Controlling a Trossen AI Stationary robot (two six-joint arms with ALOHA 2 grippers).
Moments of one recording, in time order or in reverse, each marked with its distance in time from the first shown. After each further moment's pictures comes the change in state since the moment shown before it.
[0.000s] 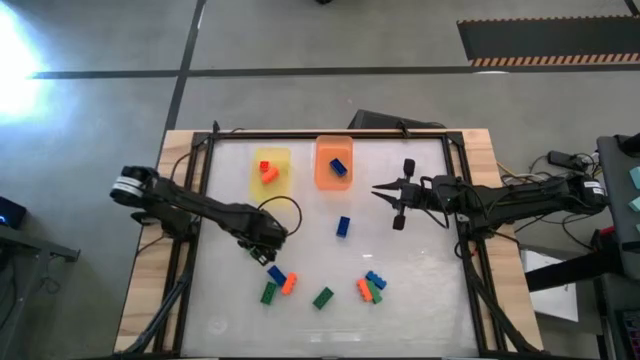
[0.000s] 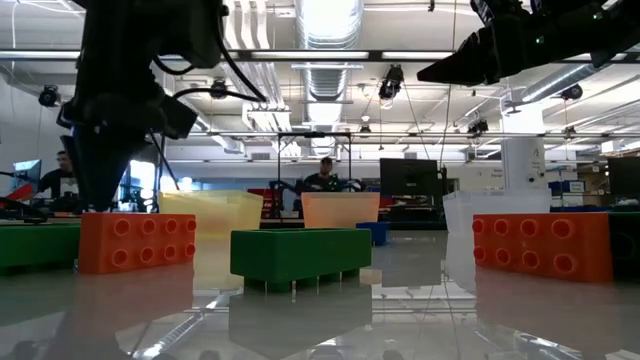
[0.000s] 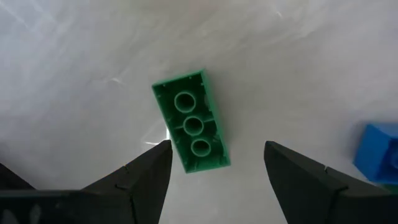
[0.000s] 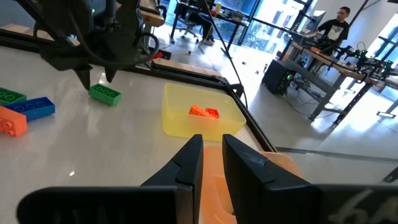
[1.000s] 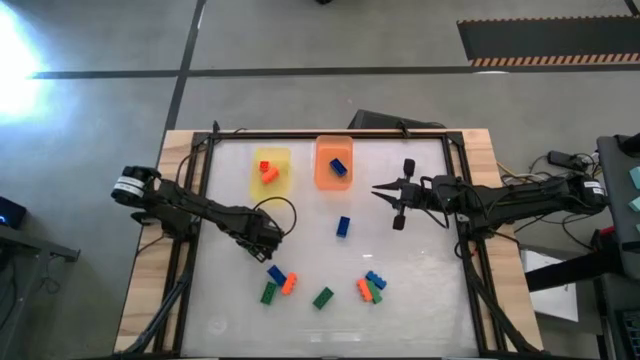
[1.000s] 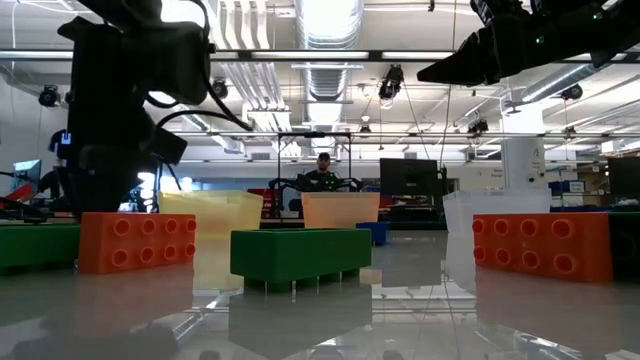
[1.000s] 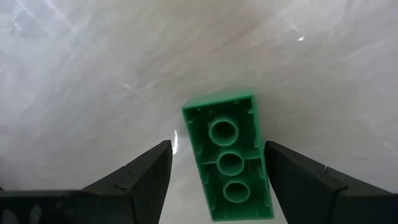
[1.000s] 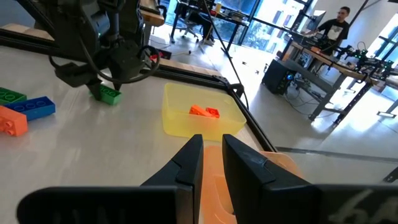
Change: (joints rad) left arm 0.012 0.009 -0.136 0.125 -0.073 -0.026; right arm 0.000 0.000 0.000 -0.001 0.000 0.000
